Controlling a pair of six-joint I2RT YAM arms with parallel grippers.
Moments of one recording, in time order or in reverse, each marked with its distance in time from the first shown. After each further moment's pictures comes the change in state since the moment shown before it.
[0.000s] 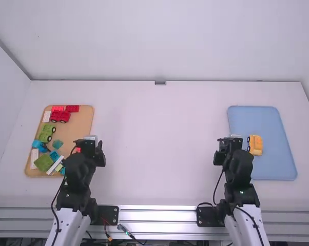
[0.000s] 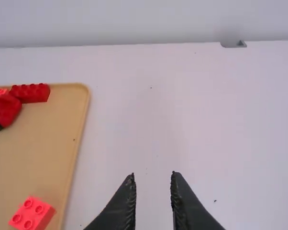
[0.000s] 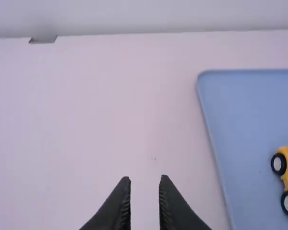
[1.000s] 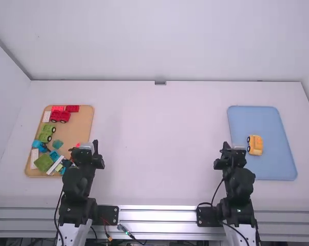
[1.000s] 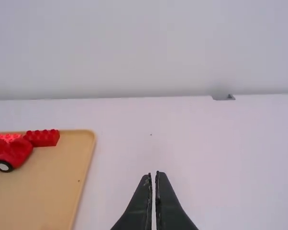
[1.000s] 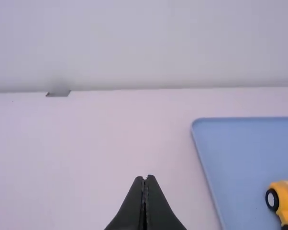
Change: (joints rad) left arm 0.000 -0.384 -0.117 0.006 0.000 0.000; right arm 0.000 -0.455 -0.163 0.008 -0.003 -0.004
